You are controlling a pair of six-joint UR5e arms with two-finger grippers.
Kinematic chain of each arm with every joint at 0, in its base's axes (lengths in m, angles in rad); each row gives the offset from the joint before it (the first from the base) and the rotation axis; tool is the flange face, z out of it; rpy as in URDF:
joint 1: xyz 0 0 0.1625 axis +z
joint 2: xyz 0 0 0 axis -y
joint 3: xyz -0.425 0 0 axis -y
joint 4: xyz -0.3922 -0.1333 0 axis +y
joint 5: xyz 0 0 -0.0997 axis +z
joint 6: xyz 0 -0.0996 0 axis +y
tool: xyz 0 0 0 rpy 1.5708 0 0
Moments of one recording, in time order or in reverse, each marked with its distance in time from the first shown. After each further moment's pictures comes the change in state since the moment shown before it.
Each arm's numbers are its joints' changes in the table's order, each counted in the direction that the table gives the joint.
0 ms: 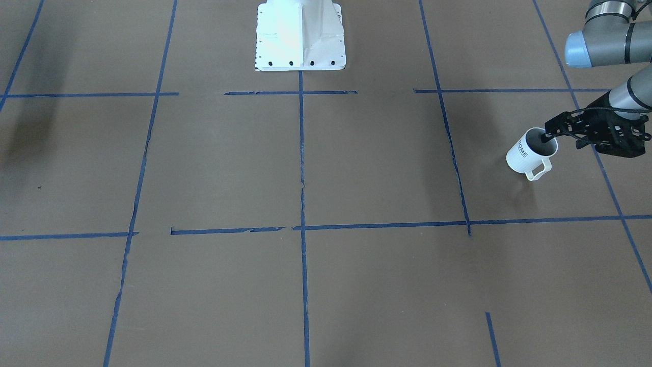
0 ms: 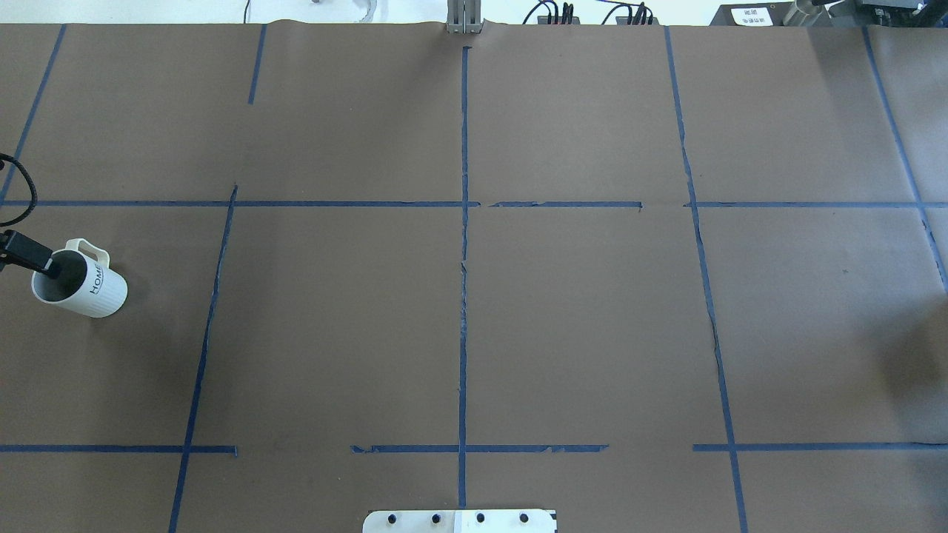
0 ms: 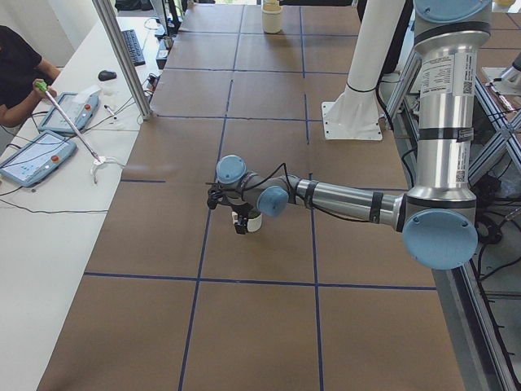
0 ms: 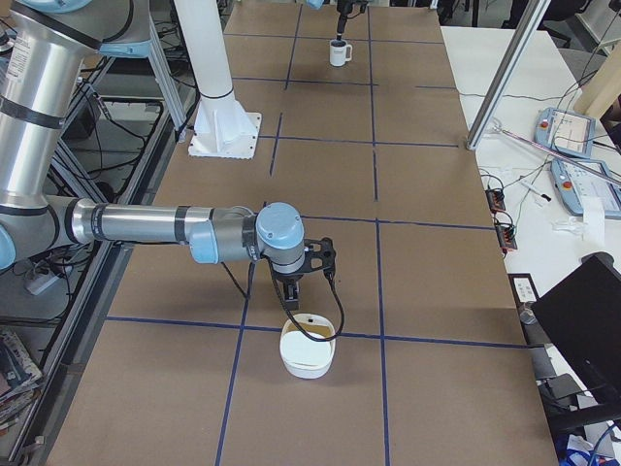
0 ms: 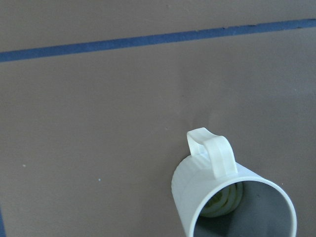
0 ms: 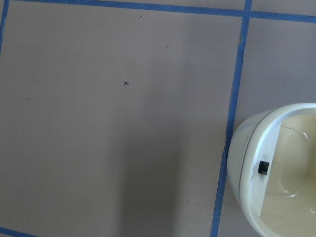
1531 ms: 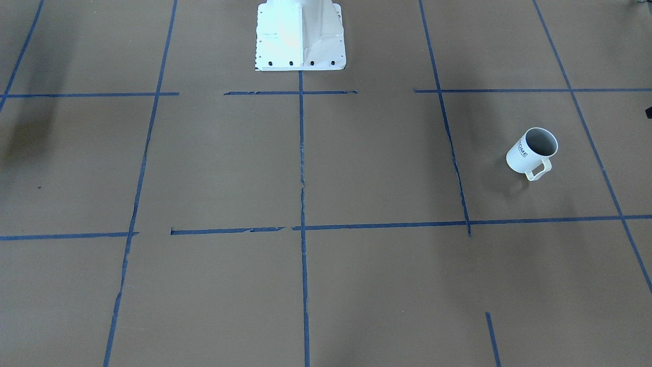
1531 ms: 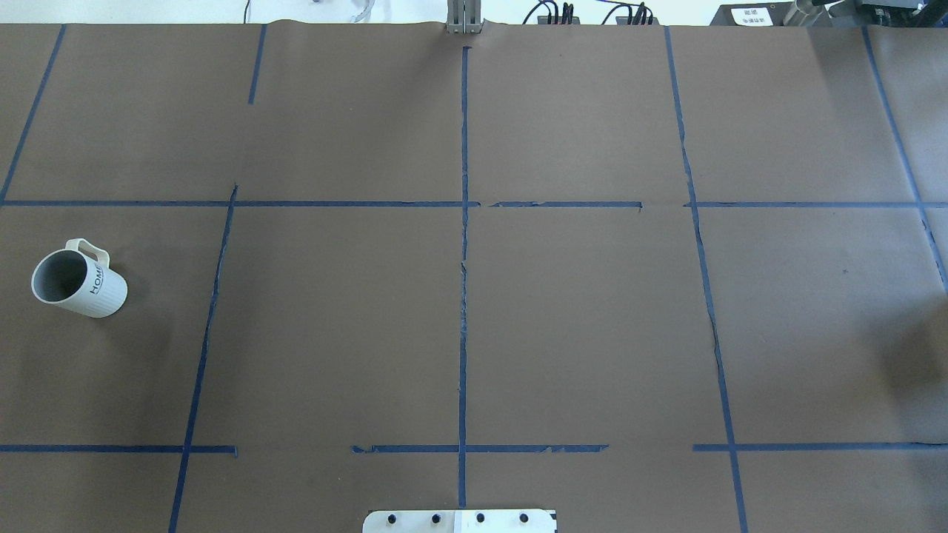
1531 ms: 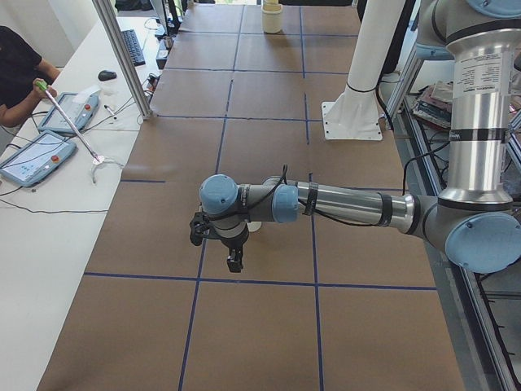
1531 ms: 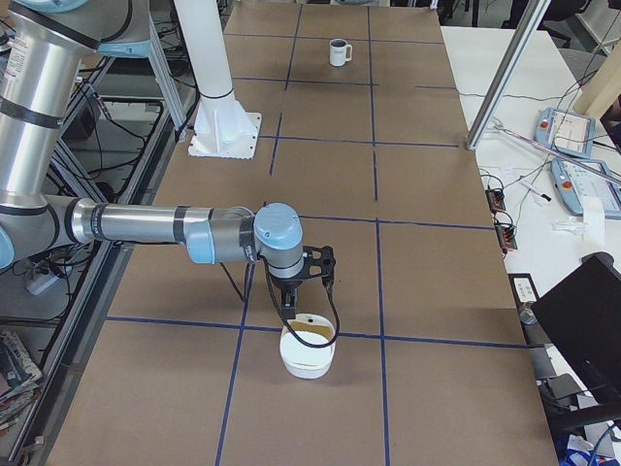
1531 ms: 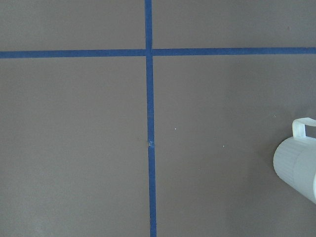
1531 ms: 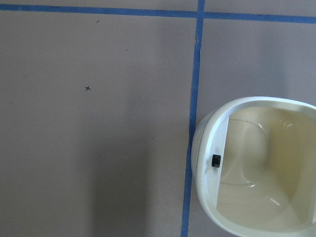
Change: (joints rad) left arm -0.408 0.016 -0.048 -0.478 0.044 -0.479; right arm 0.021 0.002 -0.001 0.020 0.093 -0.045
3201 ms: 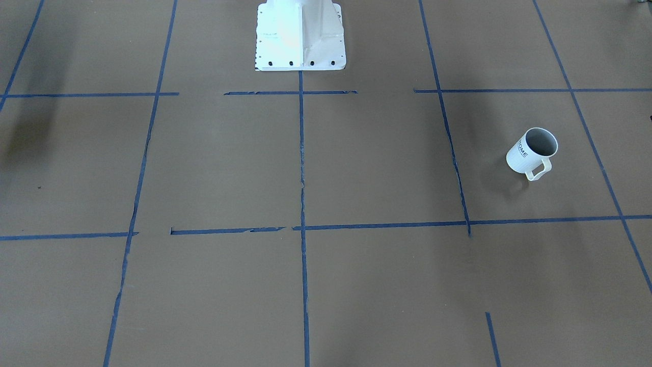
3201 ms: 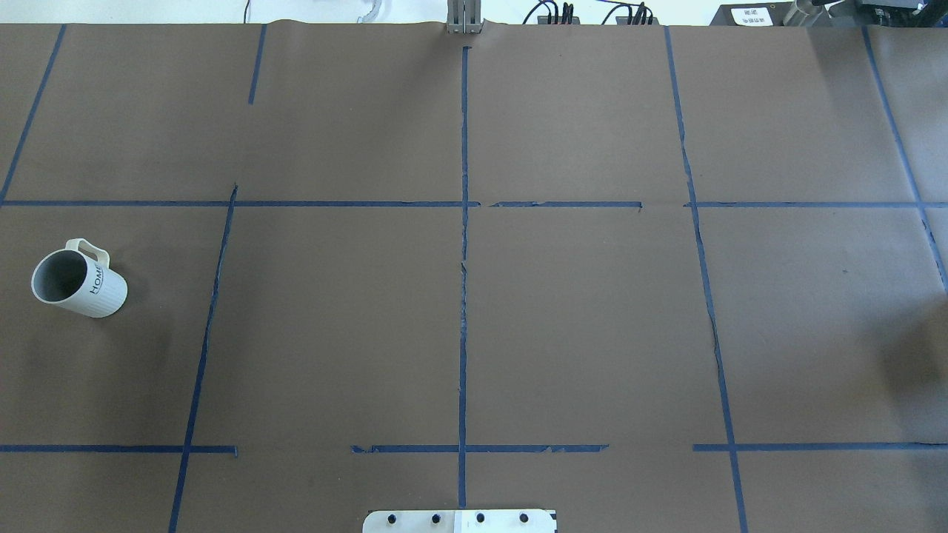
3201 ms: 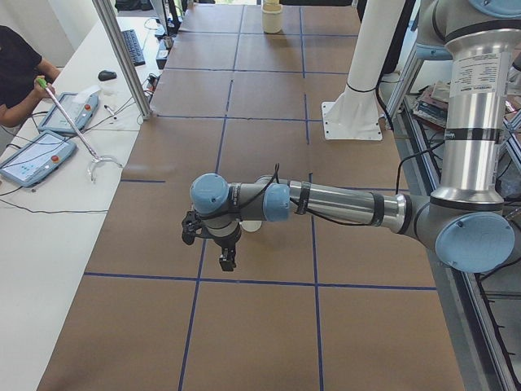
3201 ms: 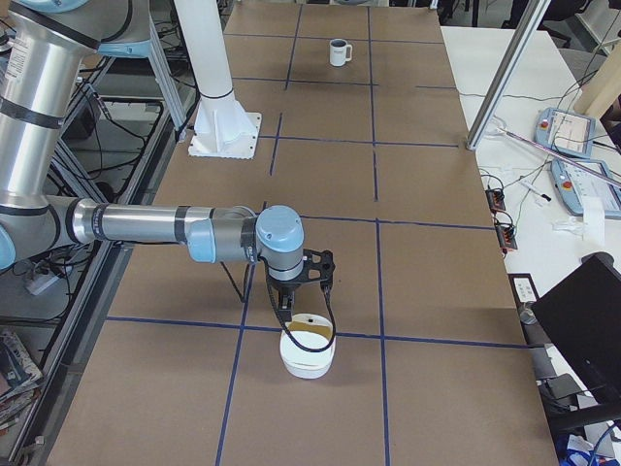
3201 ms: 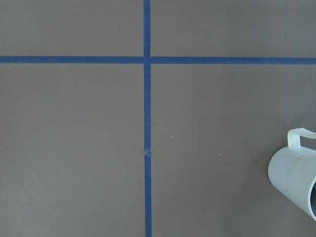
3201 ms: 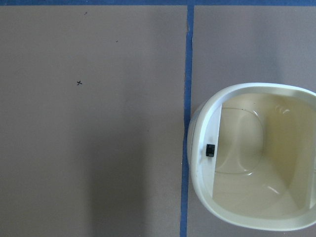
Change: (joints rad) left arm -0.008 -0.047 0.029 -0.017 -0.021 -0.003; right arm 0.000 0.007 0.003 0.053 0.003 -0.007
